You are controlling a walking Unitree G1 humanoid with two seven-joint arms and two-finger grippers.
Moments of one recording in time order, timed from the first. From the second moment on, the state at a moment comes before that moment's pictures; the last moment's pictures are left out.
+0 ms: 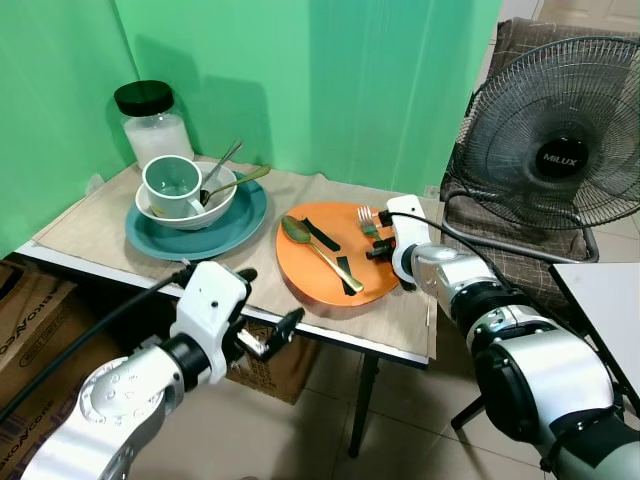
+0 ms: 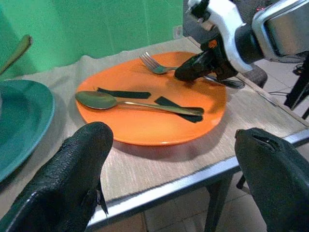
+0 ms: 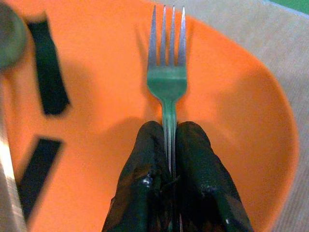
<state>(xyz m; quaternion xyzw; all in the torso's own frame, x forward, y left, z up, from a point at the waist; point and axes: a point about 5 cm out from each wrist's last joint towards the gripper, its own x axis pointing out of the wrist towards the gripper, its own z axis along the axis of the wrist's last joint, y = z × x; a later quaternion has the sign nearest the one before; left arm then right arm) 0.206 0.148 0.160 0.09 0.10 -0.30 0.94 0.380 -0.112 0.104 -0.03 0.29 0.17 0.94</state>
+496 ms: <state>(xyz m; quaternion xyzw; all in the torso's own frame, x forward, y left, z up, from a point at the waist) 0.213 0.151 0.164 0.10 0.08 -0.28 0.95 0.376 -0.124 0.140 0.09 0.16 0.22 0.96</state>
